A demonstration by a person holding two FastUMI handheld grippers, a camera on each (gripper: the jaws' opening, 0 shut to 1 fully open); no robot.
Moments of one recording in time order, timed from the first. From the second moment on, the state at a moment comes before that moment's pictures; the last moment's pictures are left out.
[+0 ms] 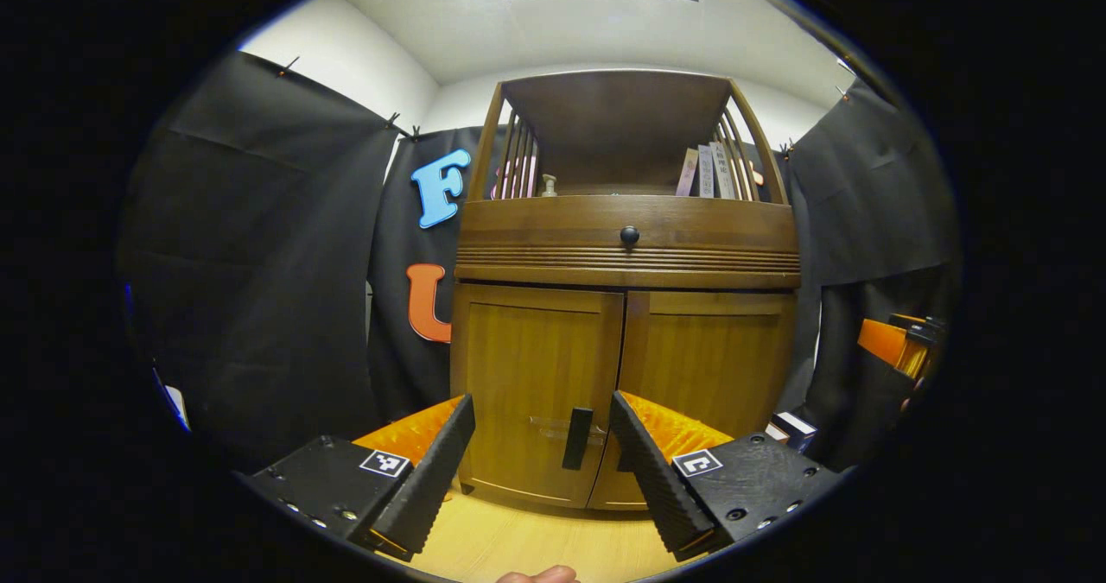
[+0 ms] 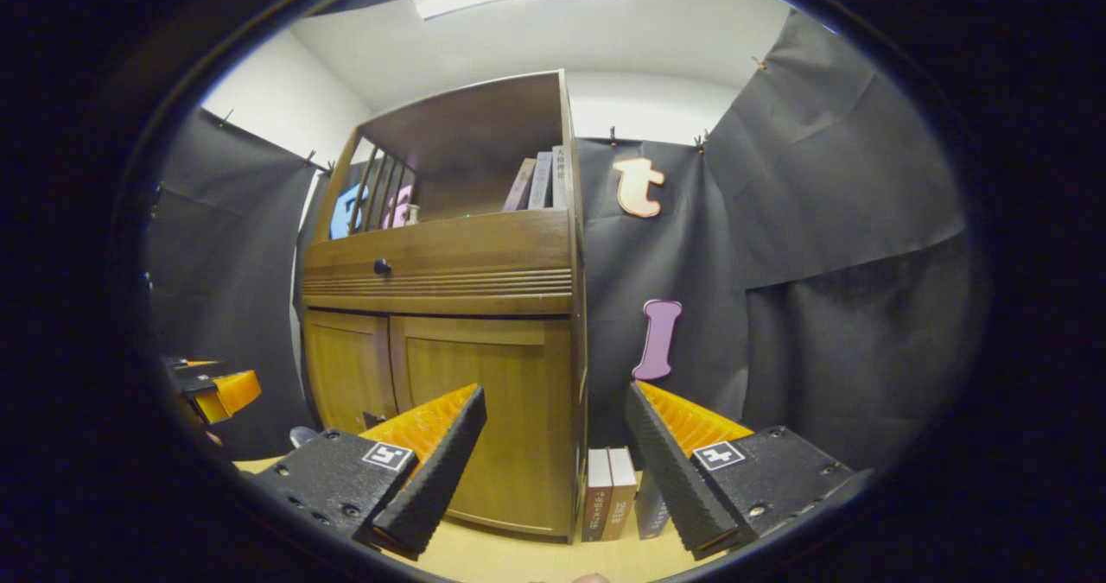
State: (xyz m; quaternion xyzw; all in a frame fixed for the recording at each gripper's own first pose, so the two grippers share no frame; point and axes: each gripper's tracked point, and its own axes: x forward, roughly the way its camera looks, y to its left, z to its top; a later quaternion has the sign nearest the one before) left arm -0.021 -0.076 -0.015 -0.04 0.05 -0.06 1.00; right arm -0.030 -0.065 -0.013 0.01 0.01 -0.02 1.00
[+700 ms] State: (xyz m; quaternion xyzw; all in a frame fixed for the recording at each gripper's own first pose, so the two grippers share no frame) left arm 0.009 -0.020 0.026 -0.03 0.02 -0.04 1.00; right arm -0.009 0.026 -0.010 -0.01 0.02 0.01 1.00
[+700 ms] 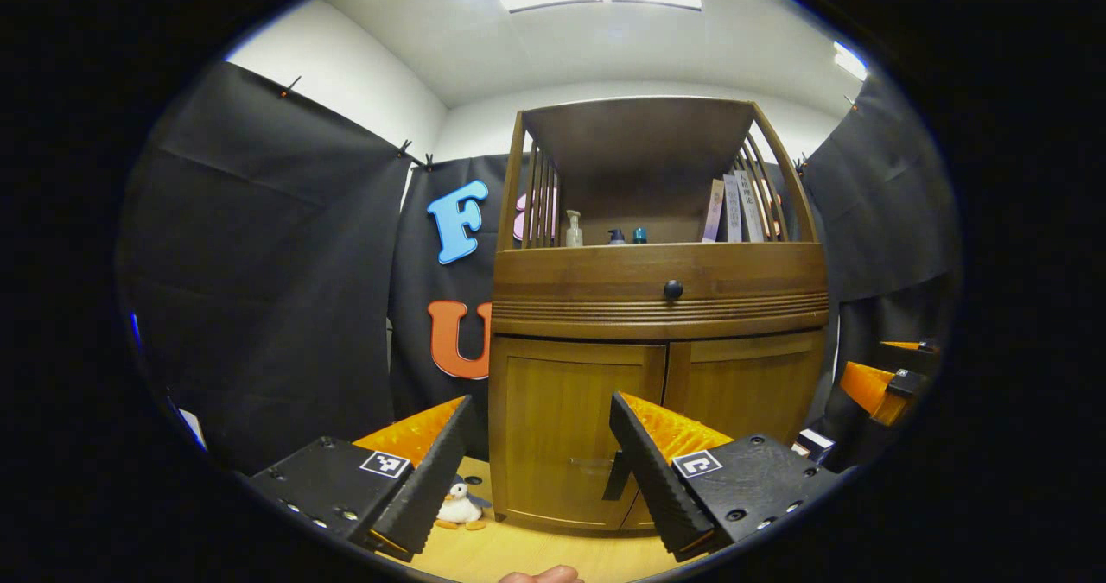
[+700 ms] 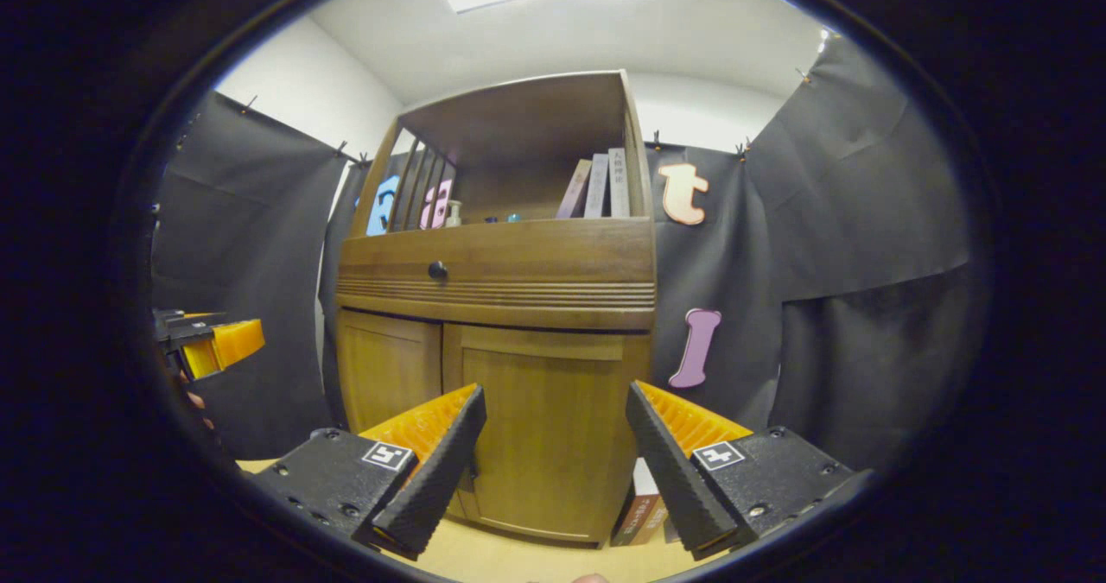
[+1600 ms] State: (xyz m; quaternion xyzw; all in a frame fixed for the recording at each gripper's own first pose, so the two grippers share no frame) left arm 0.085 0.056 -0.022 -0.02 0.03 -0.10 0.99; right arm 0.099 0.148 -0.177 0.01 0.17 -0.01 0.98
